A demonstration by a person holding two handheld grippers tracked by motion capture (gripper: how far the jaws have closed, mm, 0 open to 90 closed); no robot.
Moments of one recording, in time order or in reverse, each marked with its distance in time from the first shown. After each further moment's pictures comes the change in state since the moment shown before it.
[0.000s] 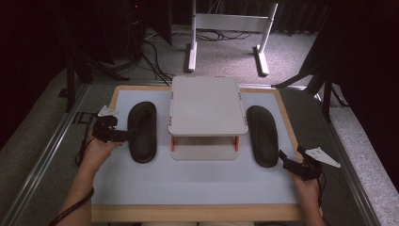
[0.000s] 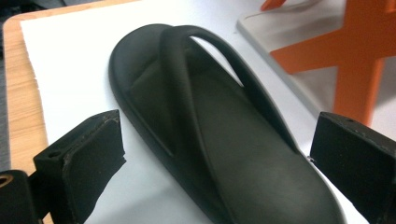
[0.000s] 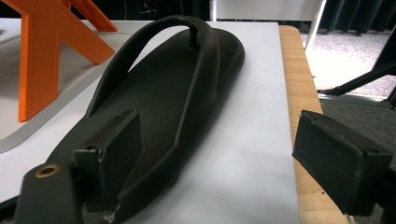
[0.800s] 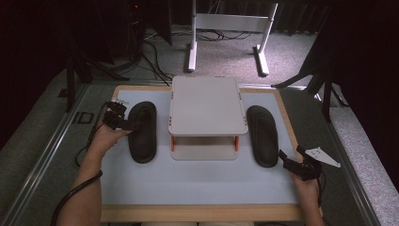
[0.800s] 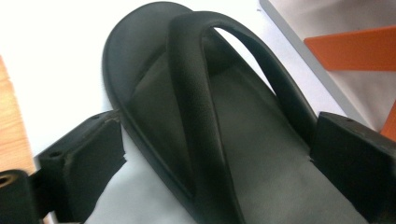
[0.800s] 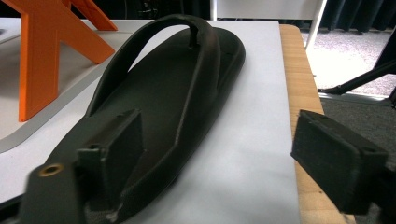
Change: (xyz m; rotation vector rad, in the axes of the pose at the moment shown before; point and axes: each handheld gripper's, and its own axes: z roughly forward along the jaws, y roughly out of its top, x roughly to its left) left arm 0.015 0.031 0.046 0.159 0.002 0.000; right arm 0.000 0.000 0.000 0.003 0.003 0.001
